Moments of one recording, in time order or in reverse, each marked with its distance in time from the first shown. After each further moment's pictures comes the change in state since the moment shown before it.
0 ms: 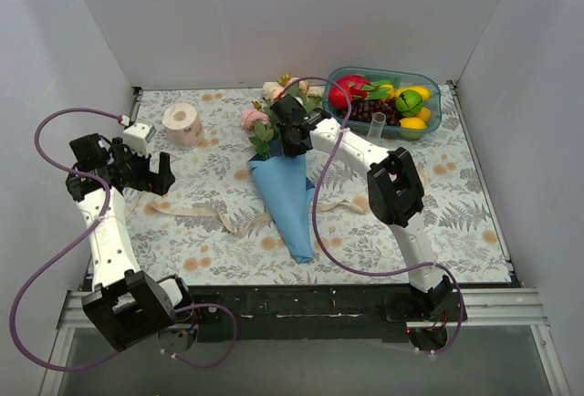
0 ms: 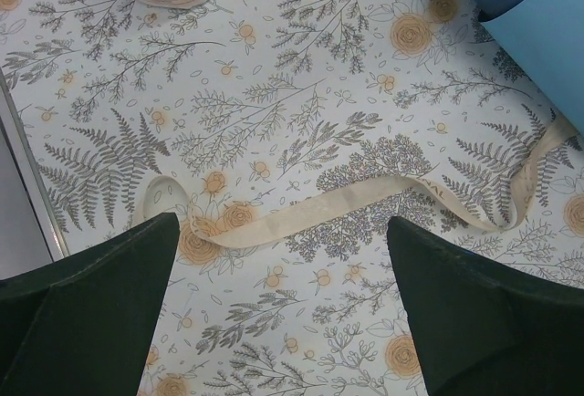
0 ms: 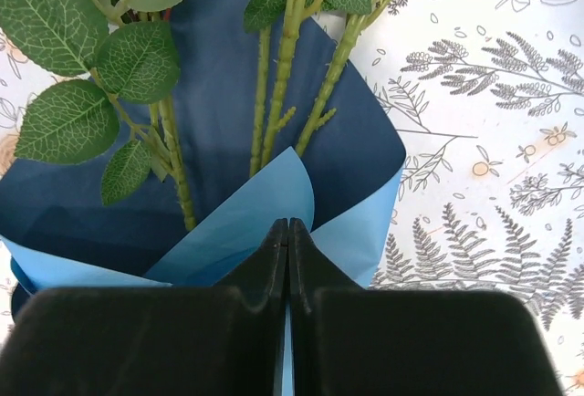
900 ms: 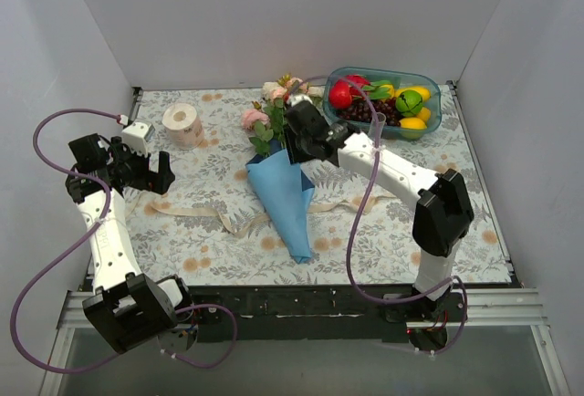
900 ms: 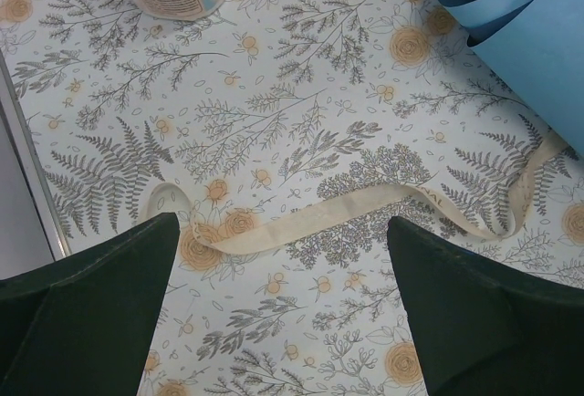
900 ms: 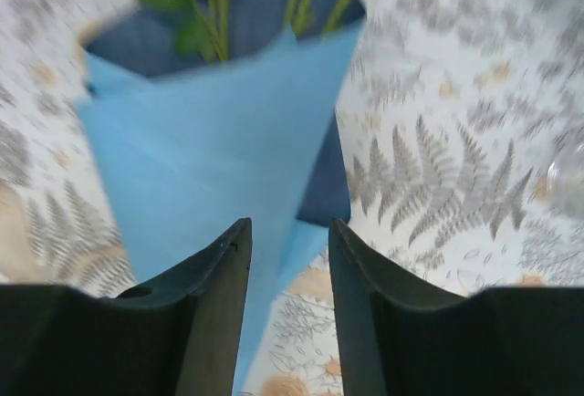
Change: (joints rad) left arm 0.000 -0.014 -0.003 0.022 0.008 -0.019; right arm 0.079 -0.380 -0.238 0.076 0.040 -0.069
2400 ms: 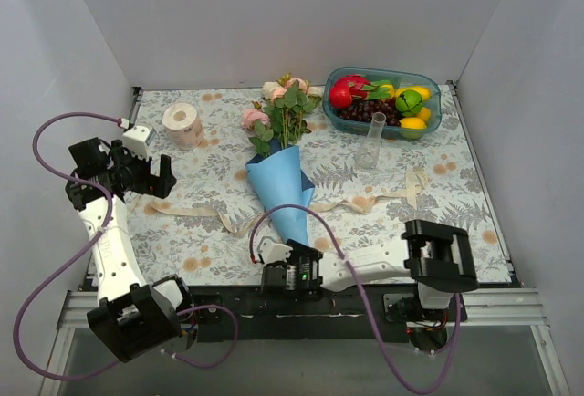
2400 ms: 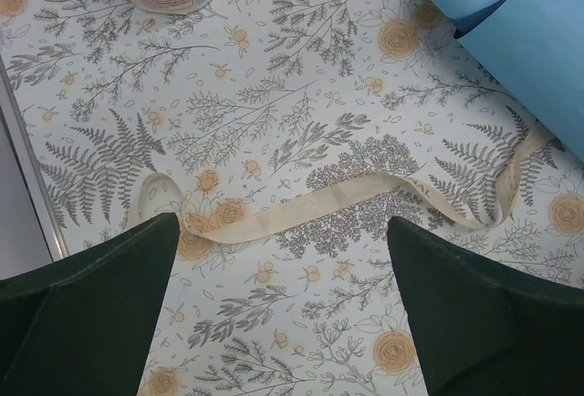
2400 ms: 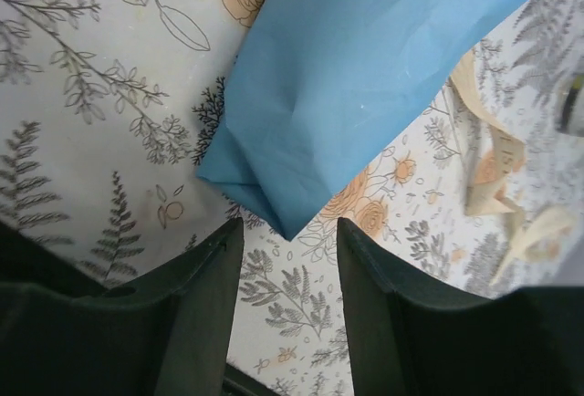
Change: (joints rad) left arm 0.000 -0.049 -0.012 -0.039 -0.001 0.001; right arm 0.728 -0.209 -0.784 0.087 0.435 -0.064
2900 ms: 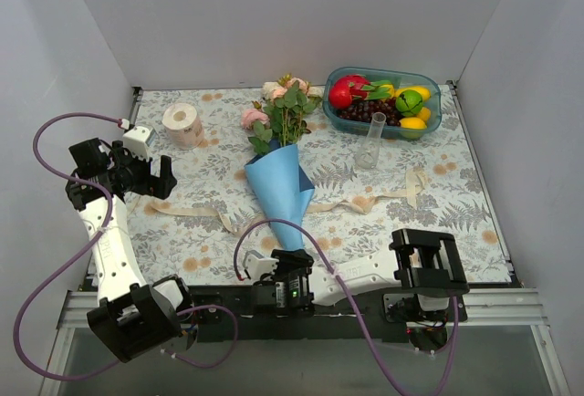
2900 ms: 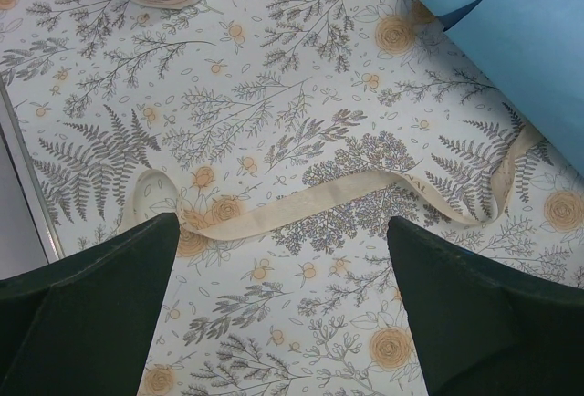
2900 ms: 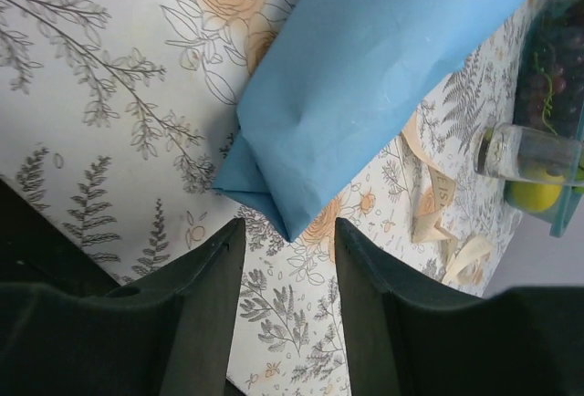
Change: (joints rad) left arm 0.000 -0.006 0.000 -0.014 0.001 0.000; right arm 0.103 0.140 0.109 -0.043 0.224 -0.074
